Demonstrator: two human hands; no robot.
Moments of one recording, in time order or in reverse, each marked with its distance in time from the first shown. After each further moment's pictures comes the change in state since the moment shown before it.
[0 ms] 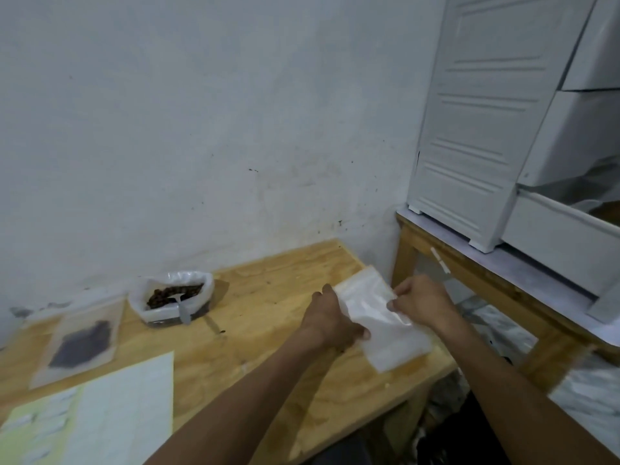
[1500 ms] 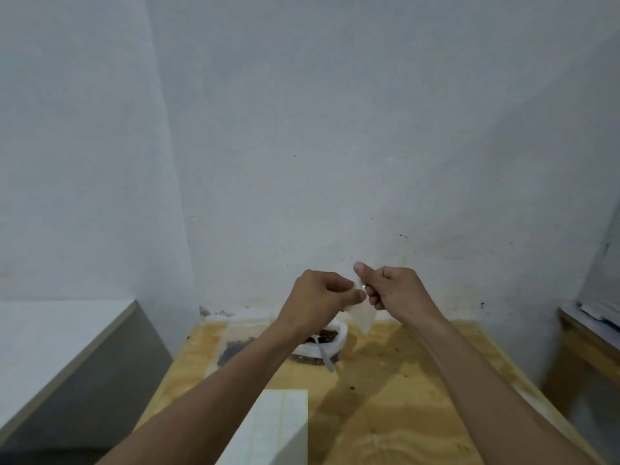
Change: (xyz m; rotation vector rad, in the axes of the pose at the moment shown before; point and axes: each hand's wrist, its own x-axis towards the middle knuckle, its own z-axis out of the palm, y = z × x) left_hand -0.096 -0.084 -0.227 -0.398 0.530 0.199; right_hand -0.059 -0.266 0.049 0.787 -0.297 -0.585
